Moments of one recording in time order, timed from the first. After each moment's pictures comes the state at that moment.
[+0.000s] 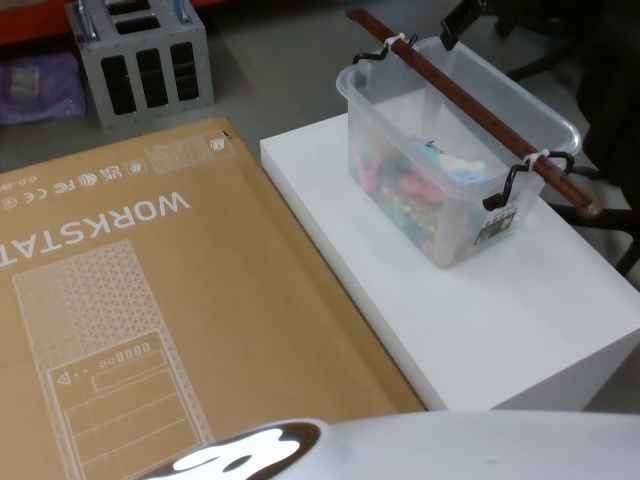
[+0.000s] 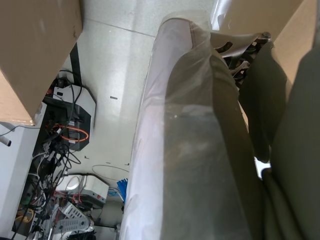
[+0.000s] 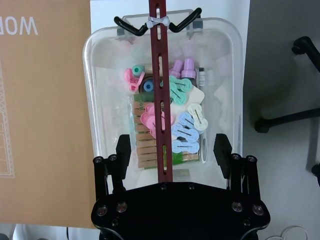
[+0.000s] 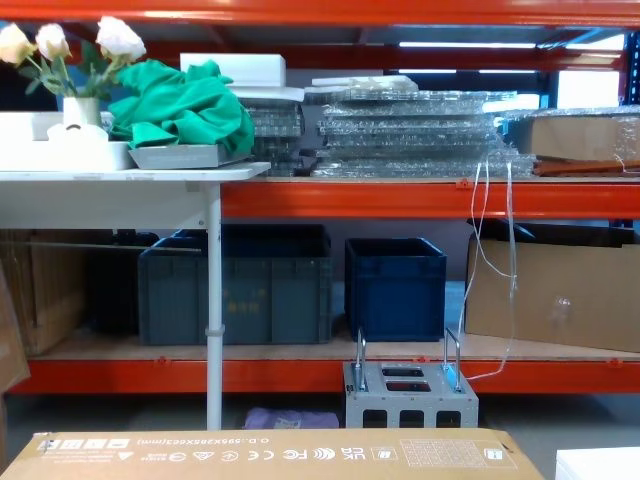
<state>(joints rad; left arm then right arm) -1.47 0.97 1.56 -0.90 0.05 0.15 -1.47 1.17 1.00 -0.91 -1.23 -0.23 0.06 1.38</state>
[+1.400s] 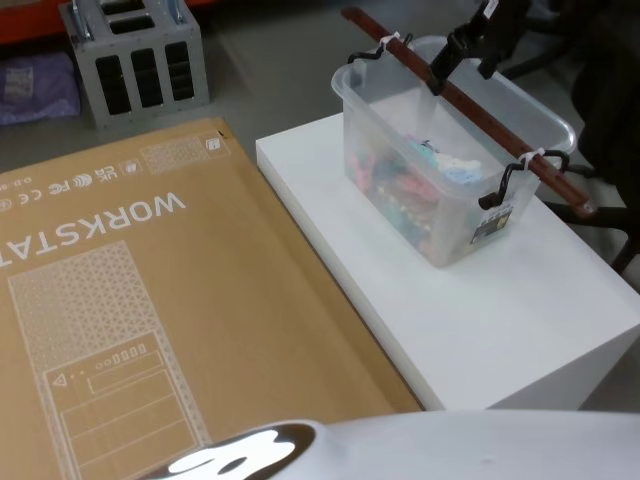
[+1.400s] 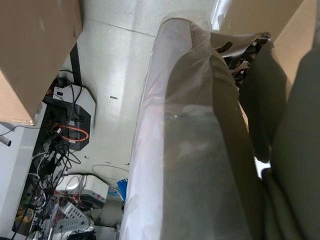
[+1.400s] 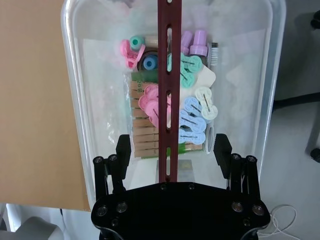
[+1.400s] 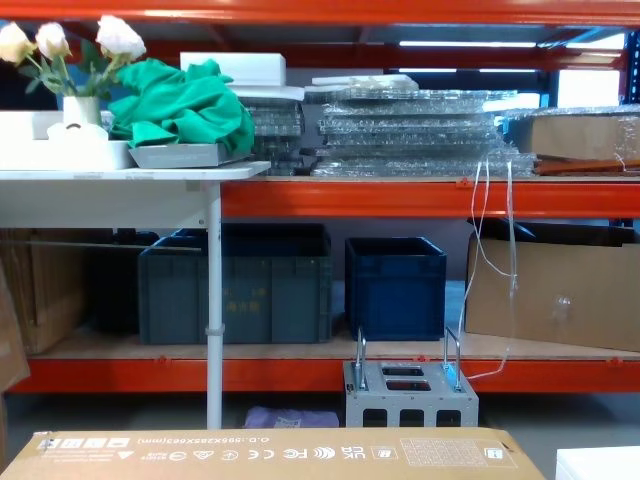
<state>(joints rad) -1.47 0.97 1.56 -0.90 0.05 0.15 -1.47 1.18 0.91 -0.98 -1.09 -0.24 -0.02 1.44</state>
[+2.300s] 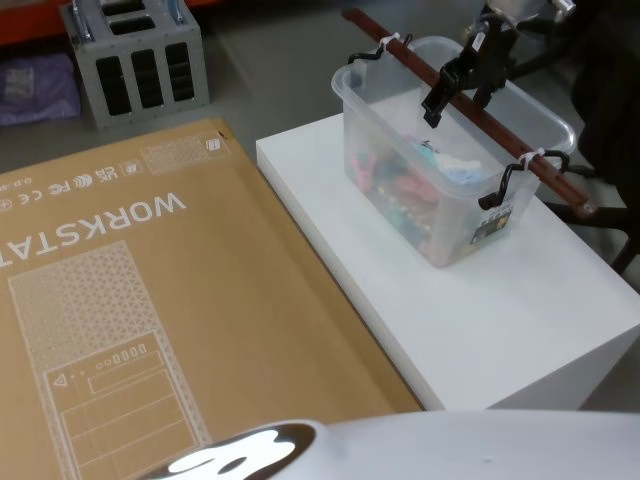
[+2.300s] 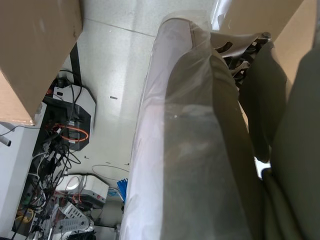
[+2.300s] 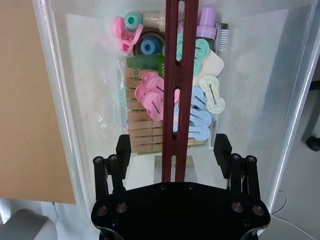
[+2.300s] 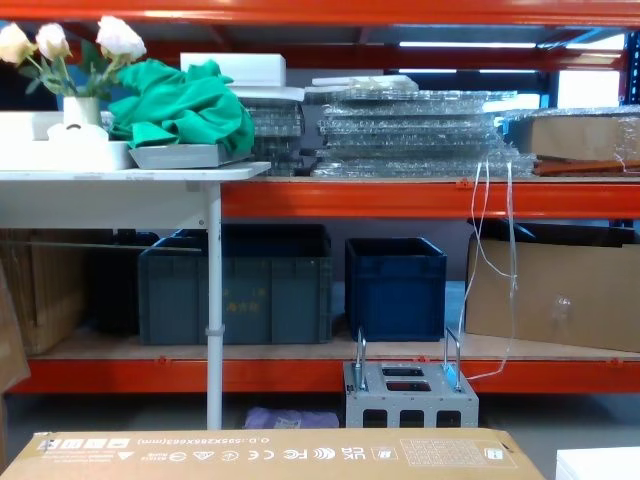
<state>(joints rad) -1.47 0.97 1.56 -0.90 0.05 0.15 -1.47 1.18 0.86 -1.05 -1.04 -0.25 -0.04 1.45</state>
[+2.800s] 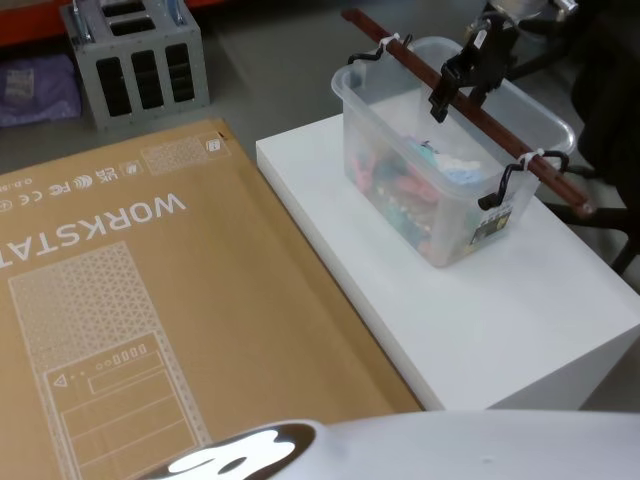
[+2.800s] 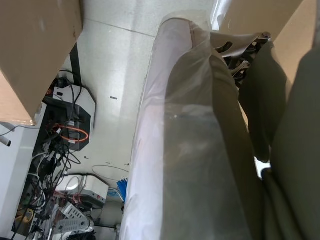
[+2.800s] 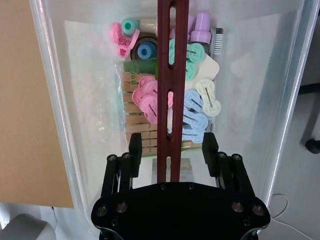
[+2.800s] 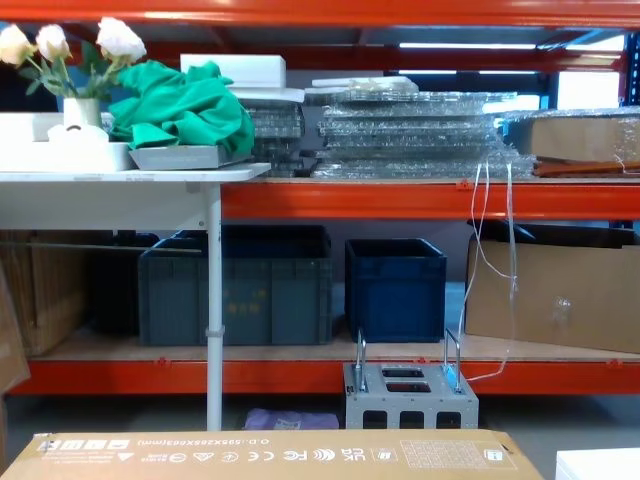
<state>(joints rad) -1.47 0.97 1.56 -0.90 0.05 0.15 -1.47 1.18 0.87 -1.05 -1.04 -0.25 -0.04 1.43</state>
